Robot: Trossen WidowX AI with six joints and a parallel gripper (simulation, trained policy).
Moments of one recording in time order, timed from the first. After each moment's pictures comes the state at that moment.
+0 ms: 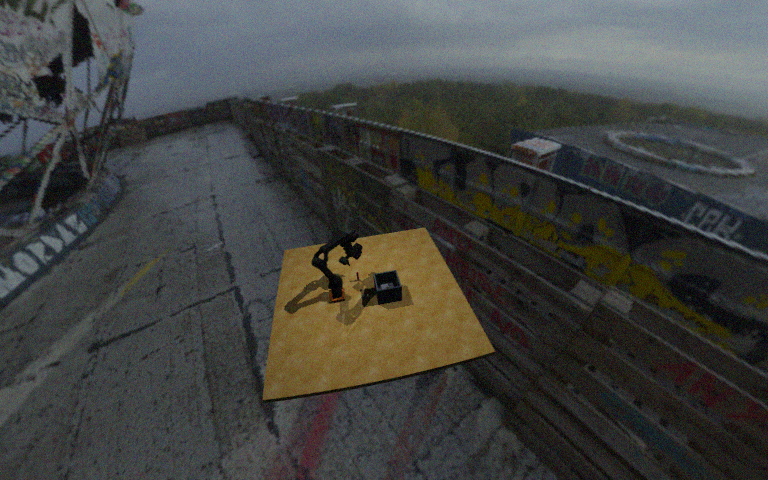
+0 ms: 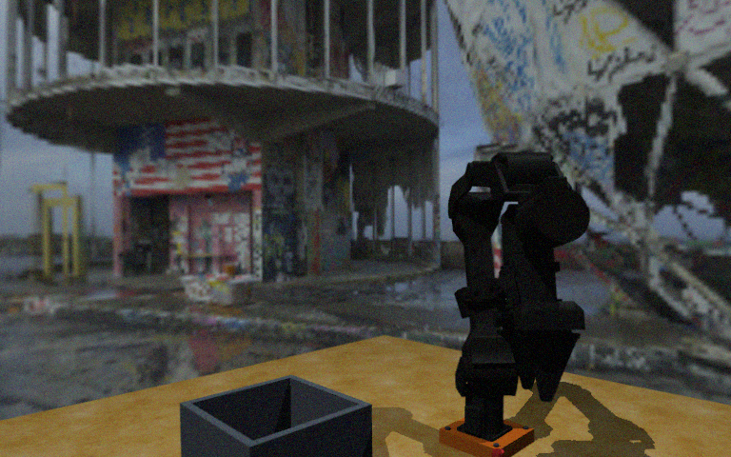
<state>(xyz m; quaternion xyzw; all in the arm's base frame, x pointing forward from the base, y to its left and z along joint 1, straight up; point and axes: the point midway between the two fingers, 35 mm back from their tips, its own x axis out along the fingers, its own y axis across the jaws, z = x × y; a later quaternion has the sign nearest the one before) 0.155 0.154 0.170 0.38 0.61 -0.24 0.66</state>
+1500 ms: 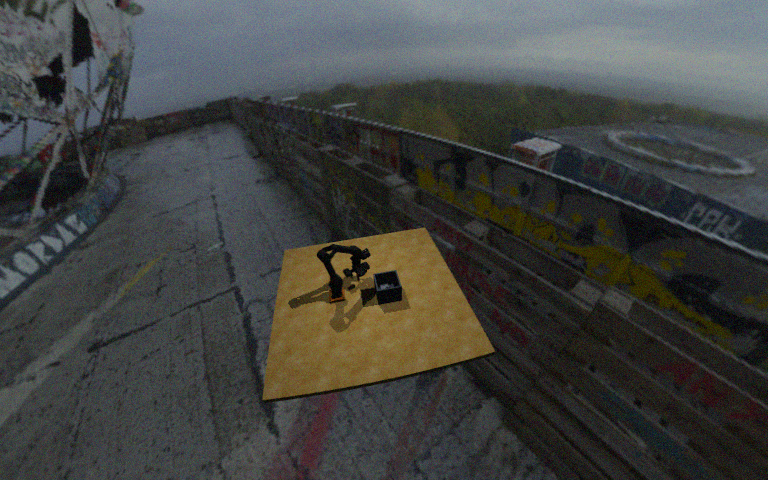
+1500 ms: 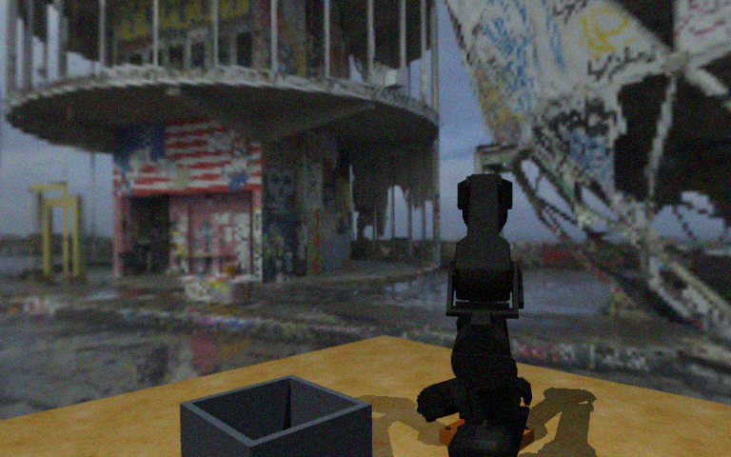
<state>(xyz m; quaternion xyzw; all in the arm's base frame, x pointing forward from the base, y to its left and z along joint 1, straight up) 0.164 0.117 0.050 0.42 0.62 -0.41 0.52</state>
